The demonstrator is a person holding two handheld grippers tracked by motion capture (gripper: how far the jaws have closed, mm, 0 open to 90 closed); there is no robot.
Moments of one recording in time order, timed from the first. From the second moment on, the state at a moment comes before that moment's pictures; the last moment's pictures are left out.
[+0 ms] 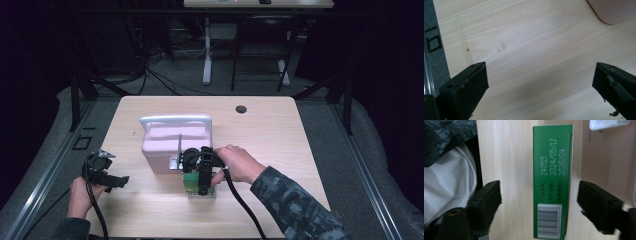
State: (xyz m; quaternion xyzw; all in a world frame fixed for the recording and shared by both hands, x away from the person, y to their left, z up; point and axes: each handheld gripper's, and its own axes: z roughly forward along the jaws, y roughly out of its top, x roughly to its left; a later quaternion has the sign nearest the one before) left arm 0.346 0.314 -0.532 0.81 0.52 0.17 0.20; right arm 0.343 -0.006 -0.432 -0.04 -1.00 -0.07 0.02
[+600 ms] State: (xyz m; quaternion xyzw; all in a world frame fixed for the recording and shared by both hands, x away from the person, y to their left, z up) left arm 0.346 0.314 -0.533 0.82 0.52 0.17 0.20; right arm 0.350 0.007 -0.455 -0.05 -1.00 -0.04 0.00
